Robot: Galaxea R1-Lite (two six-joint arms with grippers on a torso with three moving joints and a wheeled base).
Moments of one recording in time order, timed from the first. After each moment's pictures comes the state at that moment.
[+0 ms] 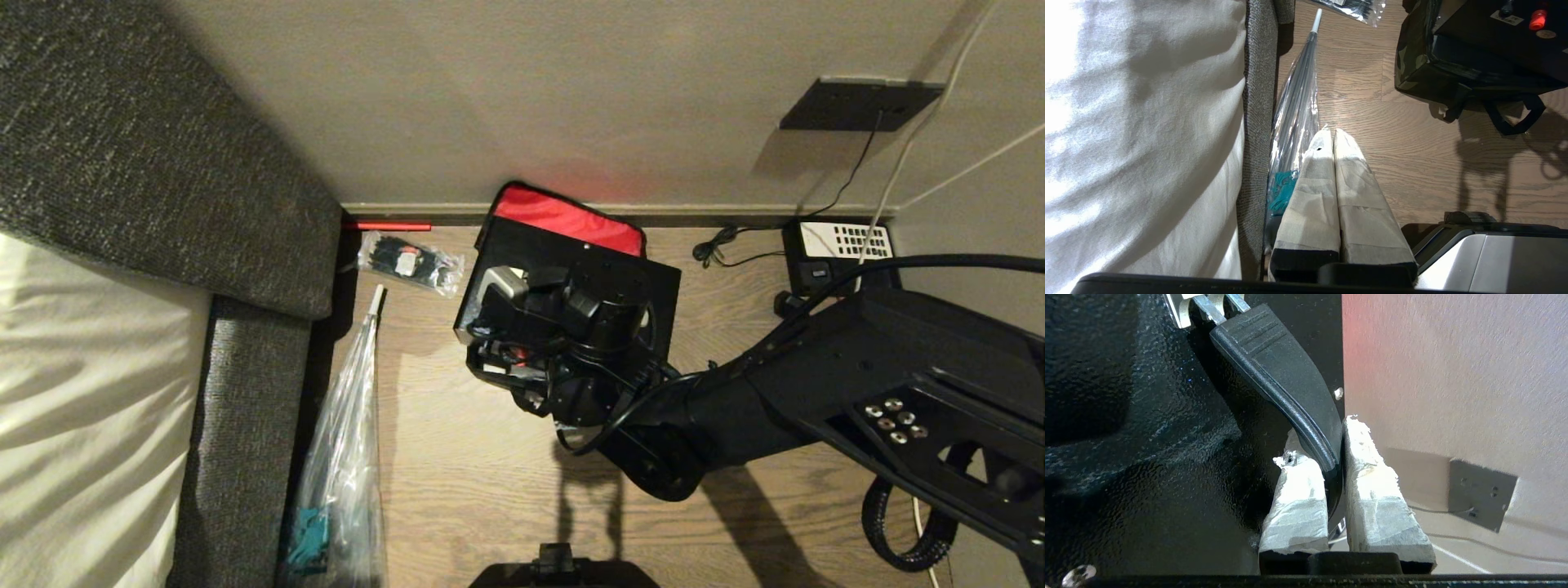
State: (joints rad) left arm 0.00 0.00 0.00 0.00 0.00 0.00; right arm 0.87 2.24 -1.33 -1.16 -0.91 -1.38
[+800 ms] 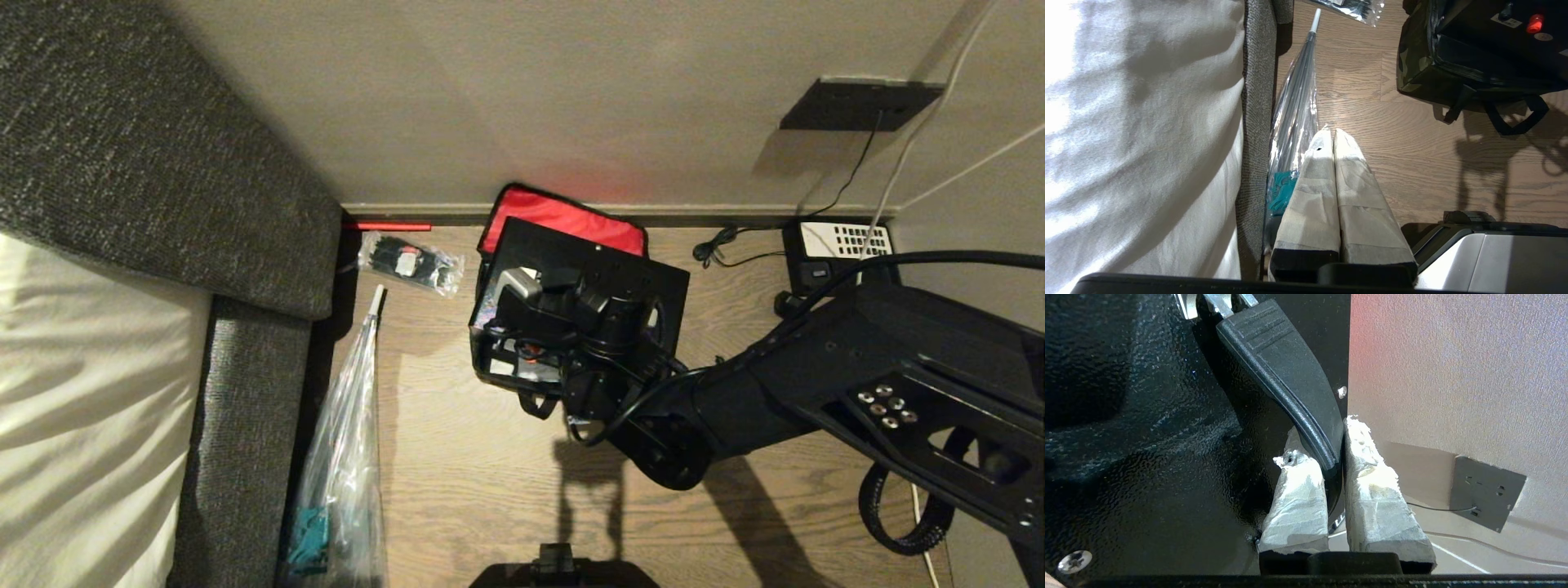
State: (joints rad) left arm 0.00 0.00 0.00 0.00 0.00 0.00; right arm 0.83 2.24 -1.31 -1.14 -0.90 -1.39
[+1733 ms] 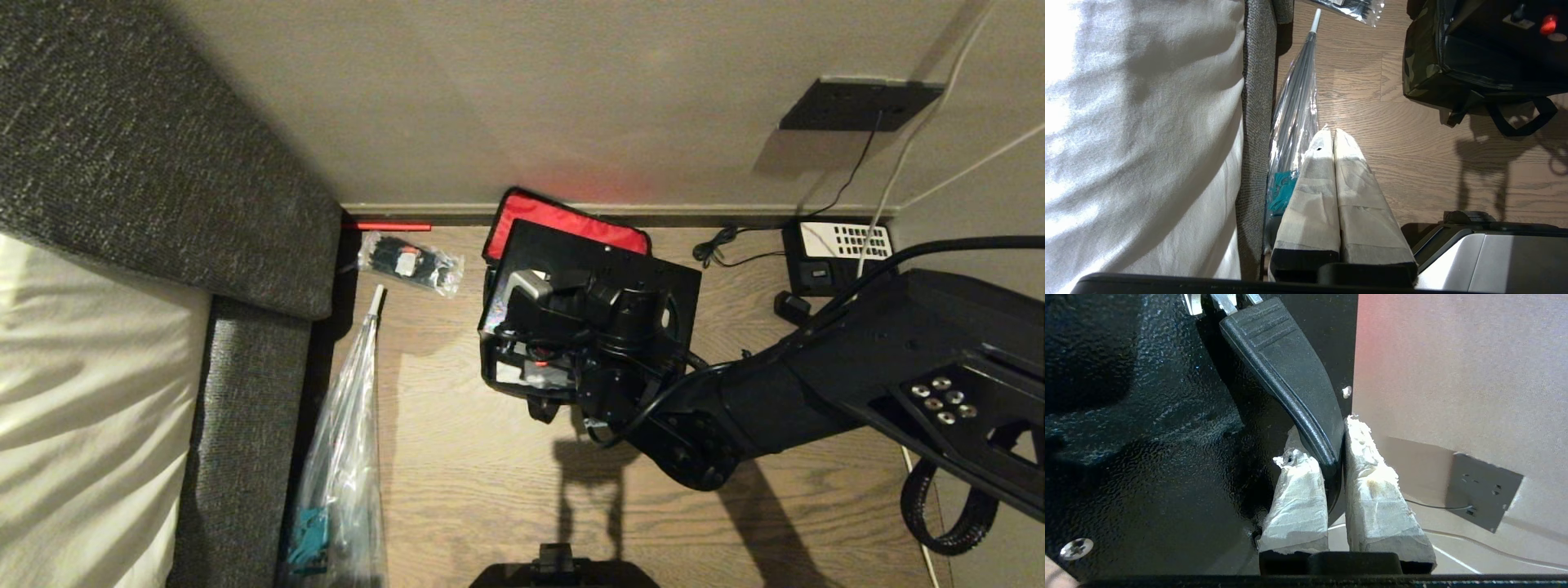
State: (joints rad) left arm 0.00 0.00 0.00 0.00 0.00 0.00; right arm 0.83 2.18 -1.25 -1.08 -0.90 -1.37
